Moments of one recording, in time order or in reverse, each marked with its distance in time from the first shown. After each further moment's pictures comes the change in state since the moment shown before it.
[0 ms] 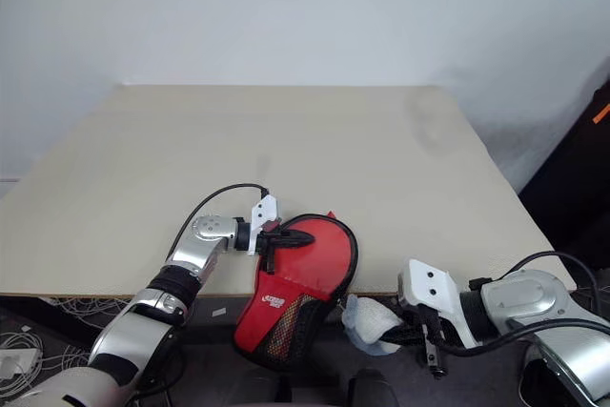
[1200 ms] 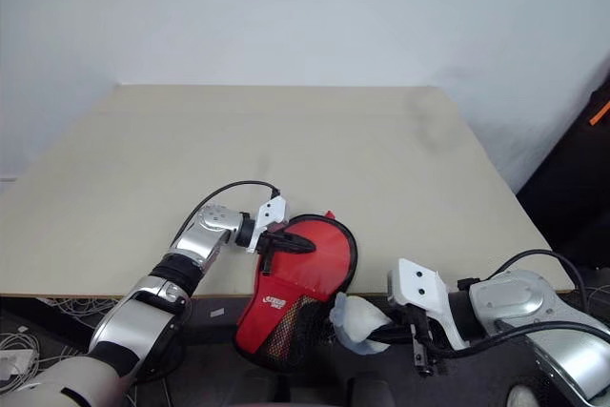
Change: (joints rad) left arm -0.071 0.009 -0.064 0.026 0.065 0.047 -0.124; right arm -0.013 0.003 0.033 -0.058 0.066 0.022 -0.070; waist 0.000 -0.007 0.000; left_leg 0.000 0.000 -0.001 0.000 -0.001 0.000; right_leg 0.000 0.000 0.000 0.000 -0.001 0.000
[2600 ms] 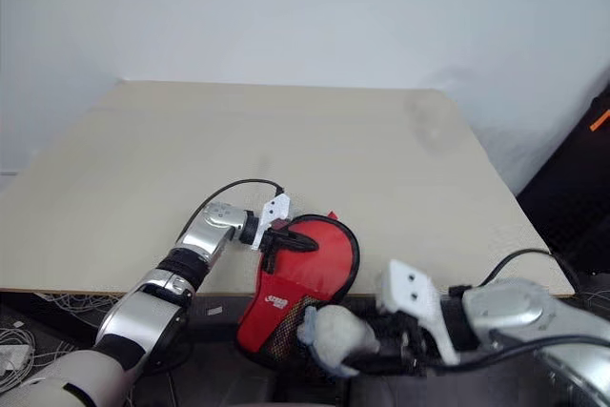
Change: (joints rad) left arm -0.029 0.006 0.037 0.038 0.005 0.011 0.008; right arm -0.149 -0.045 -0.065 -0.016 0.346 0.089 -0.118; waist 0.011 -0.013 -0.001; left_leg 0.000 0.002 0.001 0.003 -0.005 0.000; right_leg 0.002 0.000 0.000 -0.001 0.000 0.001
